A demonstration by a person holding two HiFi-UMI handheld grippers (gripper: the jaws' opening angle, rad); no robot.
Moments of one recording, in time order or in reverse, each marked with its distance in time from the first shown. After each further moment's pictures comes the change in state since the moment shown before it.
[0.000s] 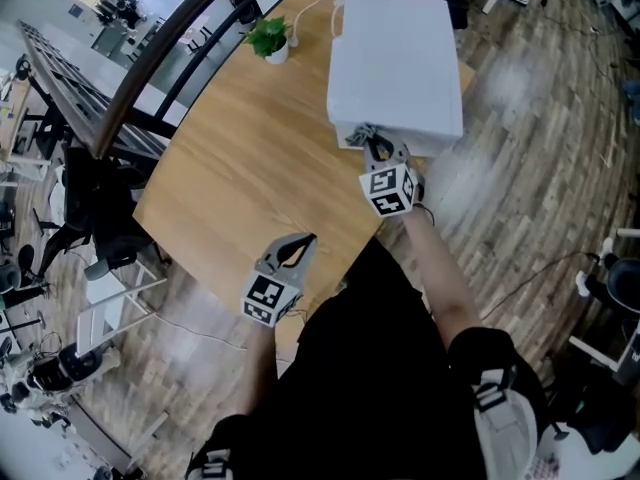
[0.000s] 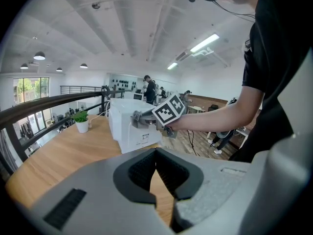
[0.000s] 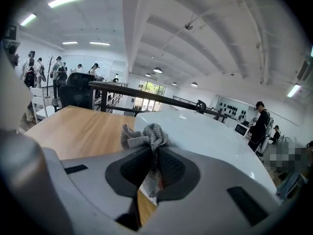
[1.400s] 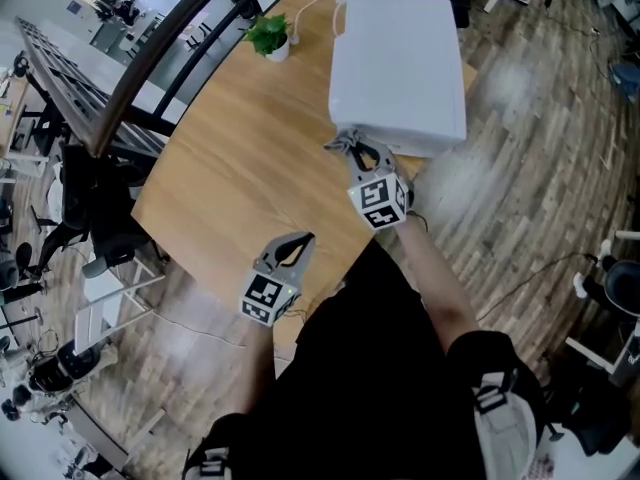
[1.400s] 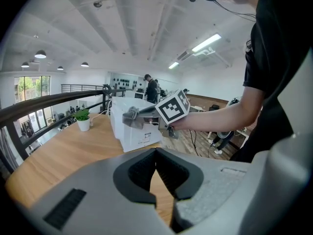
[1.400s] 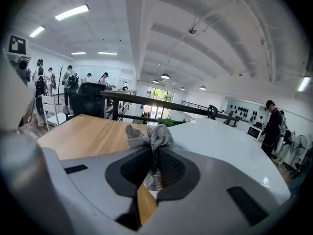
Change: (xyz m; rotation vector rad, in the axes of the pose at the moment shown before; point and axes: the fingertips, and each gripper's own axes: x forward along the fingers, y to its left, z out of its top) left arm 0.001 0.009 -0.003 -0.014 0.008 0.004; right arm -0.007 0.044 0.032 0.004 -0.080 0.124
